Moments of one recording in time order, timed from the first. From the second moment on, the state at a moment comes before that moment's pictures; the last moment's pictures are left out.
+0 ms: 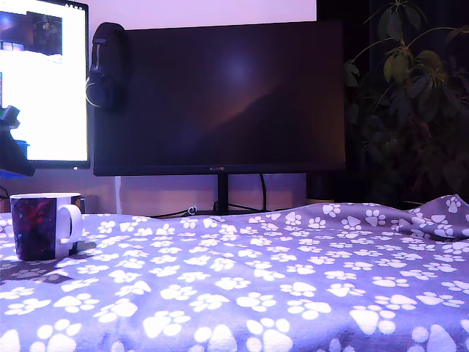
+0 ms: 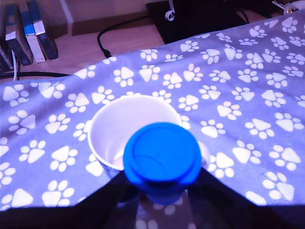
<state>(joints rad) -0.06 1.15 0.48 0.19 0.24 0.08</state>
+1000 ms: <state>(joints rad) -0.06 1.51 0.95 -0.25 0.24 0.06</state>
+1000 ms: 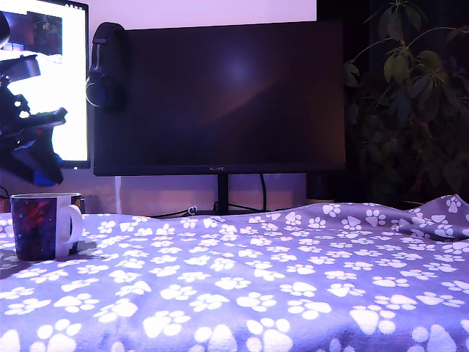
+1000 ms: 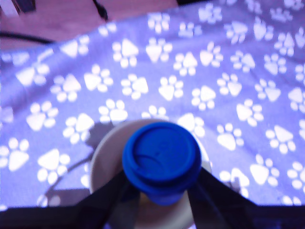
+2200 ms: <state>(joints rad) -0.06 1.51 0.95 -0.28 0.22 0.06</state>
